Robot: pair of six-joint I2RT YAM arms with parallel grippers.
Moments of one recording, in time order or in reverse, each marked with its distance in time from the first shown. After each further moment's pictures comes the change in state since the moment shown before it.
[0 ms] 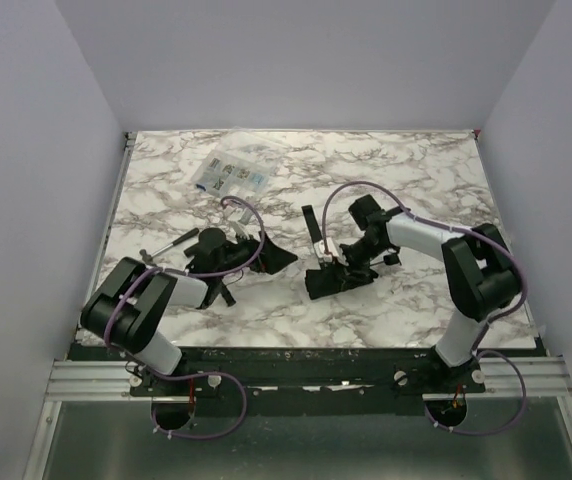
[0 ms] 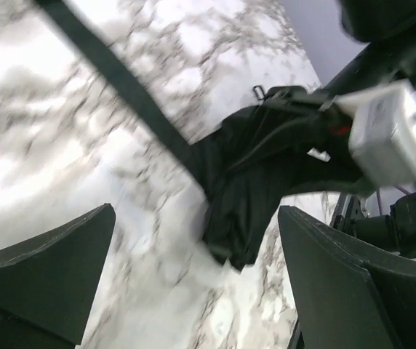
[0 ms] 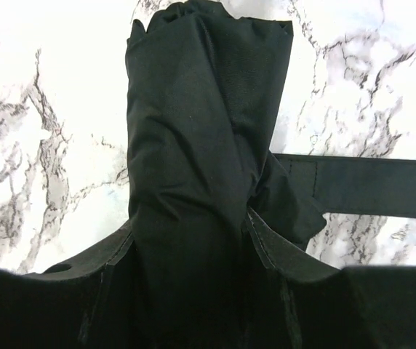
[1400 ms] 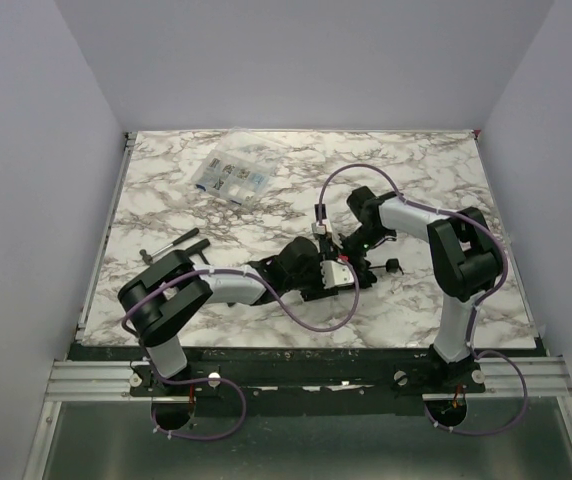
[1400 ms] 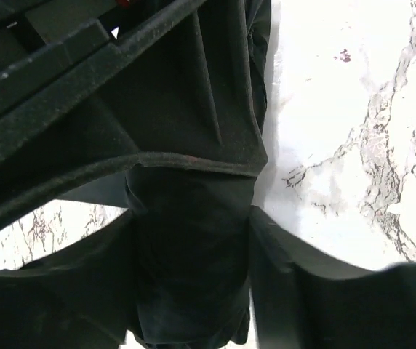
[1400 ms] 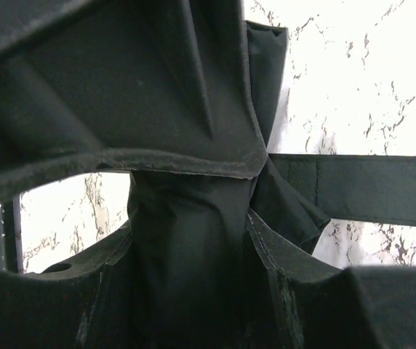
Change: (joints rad) left arm -0.469 0.198 0.331 -0.572 -0.343 1.145; right arm -0.042 0.197 0.210 -0.212 -0.102 0.270
